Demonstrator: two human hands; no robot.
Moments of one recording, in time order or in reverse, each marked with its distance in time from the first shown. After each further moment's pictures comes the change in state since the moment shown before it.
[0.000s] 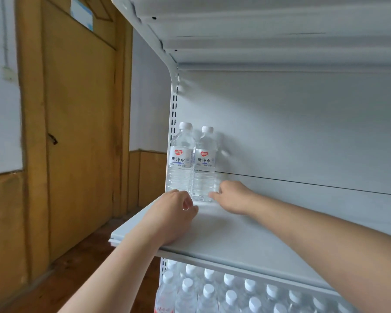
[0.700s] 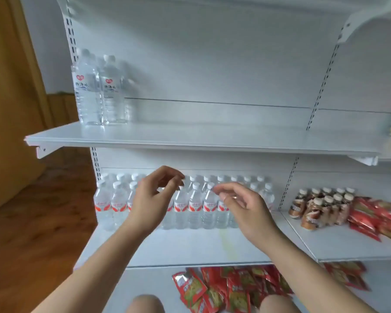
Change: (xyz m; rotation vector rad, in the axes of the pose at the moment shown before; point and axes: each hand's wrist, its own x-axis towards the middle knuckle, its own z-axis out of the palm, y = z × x) left_hand -0.224 0.169 0.081 -0.870 -0.024 0.086; right_hand -0.395 0.146 0.035 0.824 0.358 0.068
